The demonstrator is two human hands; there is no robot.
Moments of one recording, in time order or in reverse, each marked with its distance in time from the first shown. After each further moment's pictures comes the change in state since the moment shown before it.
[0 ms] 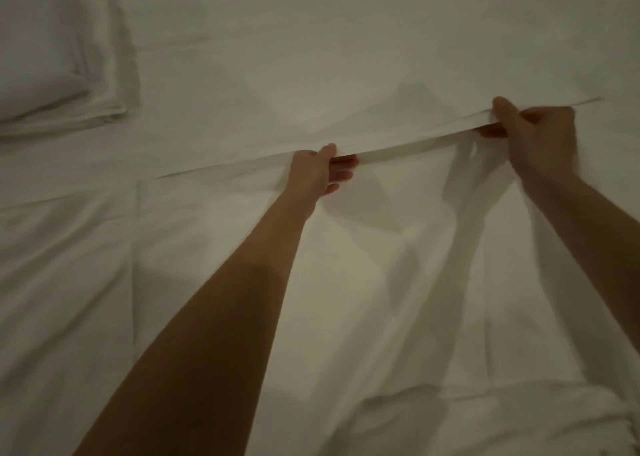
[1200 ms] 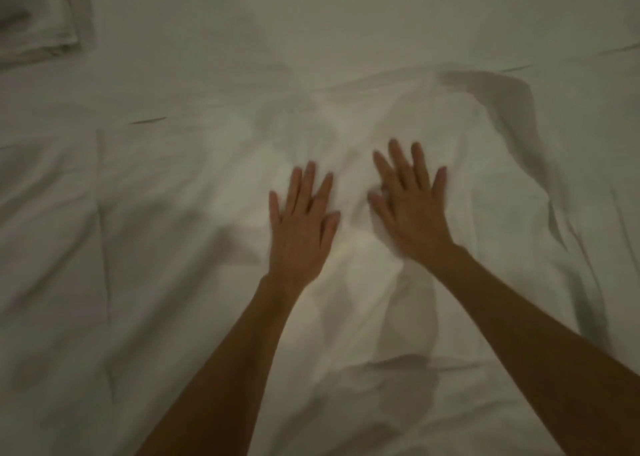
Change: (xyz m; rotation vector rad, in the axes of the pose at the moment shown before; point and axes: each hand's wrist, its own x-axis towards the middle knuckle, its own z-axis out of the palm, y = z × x) left_hand -0.042 -0.155 -0.010 1.147 0.156 0.578; right_hand -0.105 0.104 0.083 -0.753 -0.517 -0.522
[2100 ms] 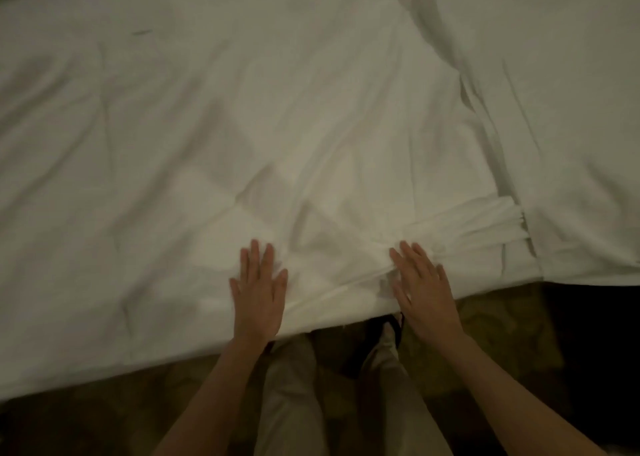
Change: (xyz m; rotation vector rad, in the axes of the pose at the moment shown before) left_hand -0.303 0.015 0.038 -0.134 -0.243 -0.377; right_hand -0.361 0.021 0.047 0.063 -0.135 0.166
